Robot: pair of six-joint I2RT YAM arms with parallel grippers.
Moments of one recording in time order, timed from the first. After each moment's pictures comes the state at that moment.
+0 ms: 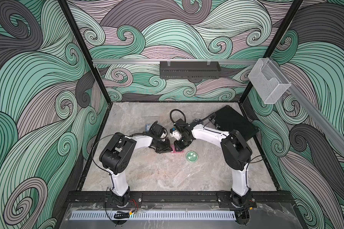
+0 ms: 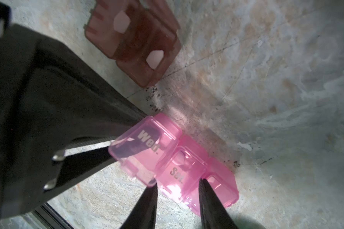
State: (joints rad) left arm -0.49 1.82 0.95 -0.29 0.53 -0.66; right arm 0.73 2.01 1.46 -0.83 -0.24 0.04
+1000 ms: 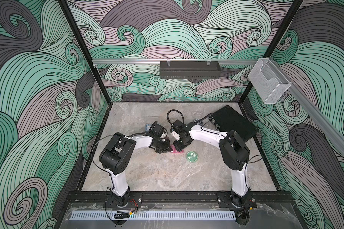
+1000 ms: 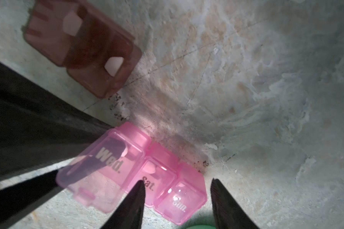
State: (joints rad) left arm -0.50 1.81 0.95 -0.29 0.52 -0.66; right arm 0.76 2.03 1.48 -0.85 -0.05 0.06
